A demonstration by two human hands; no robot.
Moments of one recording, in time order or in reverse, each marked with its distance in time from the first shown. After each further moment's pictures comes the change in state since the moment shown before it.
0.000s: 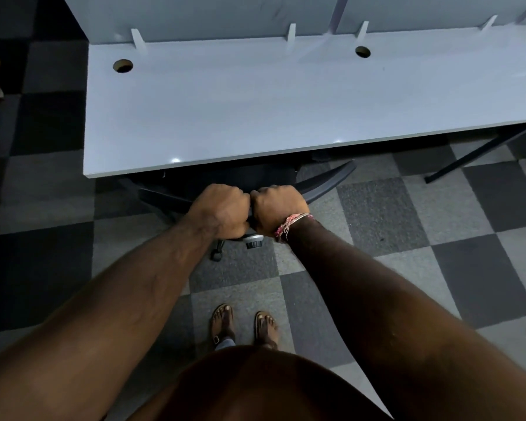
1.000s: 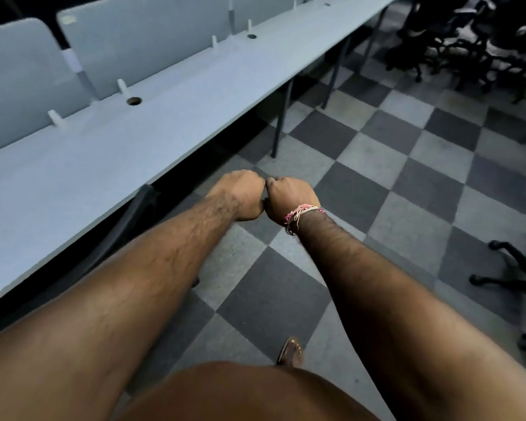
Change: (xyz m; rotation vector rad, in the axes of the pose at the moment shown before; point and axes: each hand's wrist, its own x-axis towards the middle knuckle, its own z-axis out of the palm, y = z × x) left_hand 0.051 0.360 -0.163 -0.009 0.188 0.611; right_hand -0.351 0.164 -0.054 0.036 0.040 0.969
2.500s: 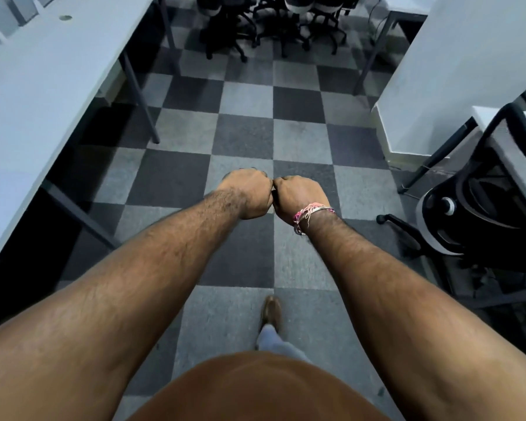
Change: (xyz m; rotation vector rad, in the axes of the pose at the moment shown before) left_hand 0.759 0.419 -0.060 0.149 -0.045 0.697; right_hand 0.208 0.757 0.063 -0.036 -0.066 0.628
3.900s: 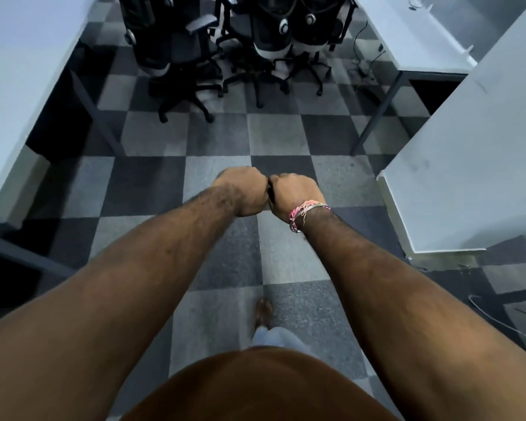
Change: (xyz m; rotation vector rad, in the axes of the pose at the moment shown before) left_hand 0.940 -0.389 -0.165 0.037 -0.070 0.071; right_hand 0.934 0.415 0.059 -0.016 -0.003 0.109
